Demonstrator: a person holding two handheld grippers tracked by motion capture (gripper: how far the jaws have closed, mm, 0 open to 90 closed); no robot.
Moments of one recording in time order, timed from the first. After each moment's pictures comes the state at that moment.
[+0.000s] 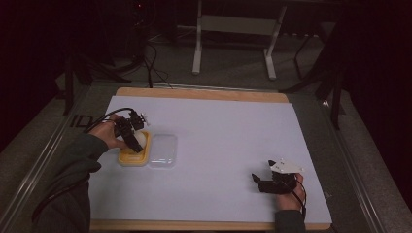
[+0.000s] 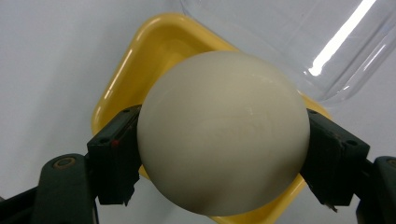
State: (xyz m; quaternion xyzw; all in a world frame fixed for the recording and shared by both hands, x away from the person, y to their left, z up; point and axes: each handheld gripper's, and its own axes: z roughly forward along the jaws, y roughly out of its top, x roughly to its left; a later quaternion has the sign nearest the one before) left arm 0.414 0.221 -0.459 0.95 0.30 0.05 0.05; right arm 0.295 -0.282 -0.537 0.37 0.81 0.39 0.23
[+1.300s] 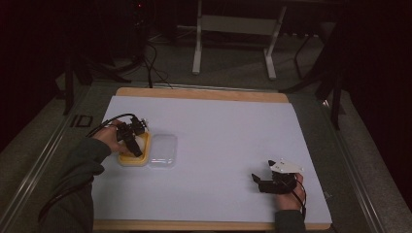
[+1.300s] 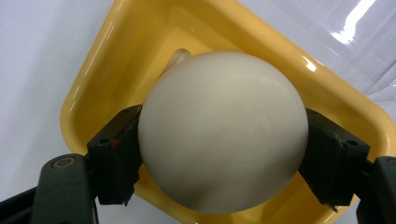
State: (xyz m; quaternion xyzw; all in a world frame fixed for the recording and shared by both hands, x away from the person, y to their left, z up) left arm 0.419 0.222 -0.487 0.95 0.31 0.04 0.03; right arm 0.295 -0.282 -0.537 0.37 0.81 0.39 0.23
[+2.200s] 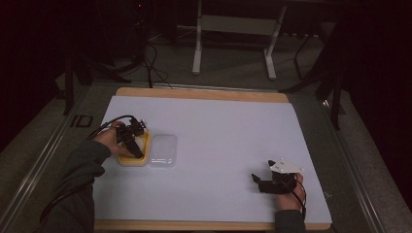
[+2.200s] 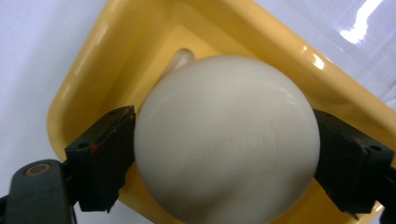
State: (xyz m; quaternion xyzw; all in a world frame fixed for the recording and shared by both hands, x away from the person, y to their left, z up) left arm 0.418 0.227 -0.495 0.94 0.33 0.04 0.05; right arm 0.295 -0.282 -0.537 0.37 0.81 0.39 0.23
